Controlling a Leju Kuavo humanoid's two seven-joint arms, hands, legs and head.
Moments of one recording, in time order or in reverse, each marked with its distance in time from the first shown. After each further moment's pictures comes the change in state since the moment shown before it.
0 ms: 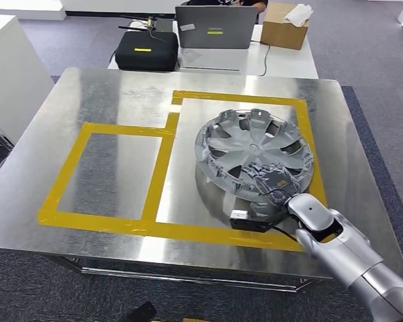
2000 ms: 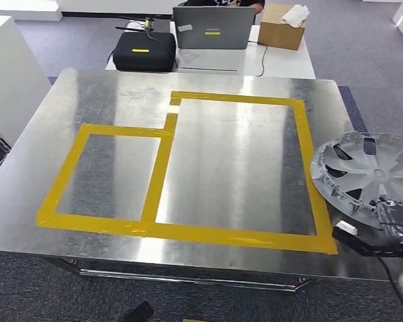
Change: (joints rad) left arm 0.016 -0.008 0.049 0.002 0.011 0.045 -0.034; right arm 0.476 -0.211 -0.726 -0.132 0.135 -0.041 -0.058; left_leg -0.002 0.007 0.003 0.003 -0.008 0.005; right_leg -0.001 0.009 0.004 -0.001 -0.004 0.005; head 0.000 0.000
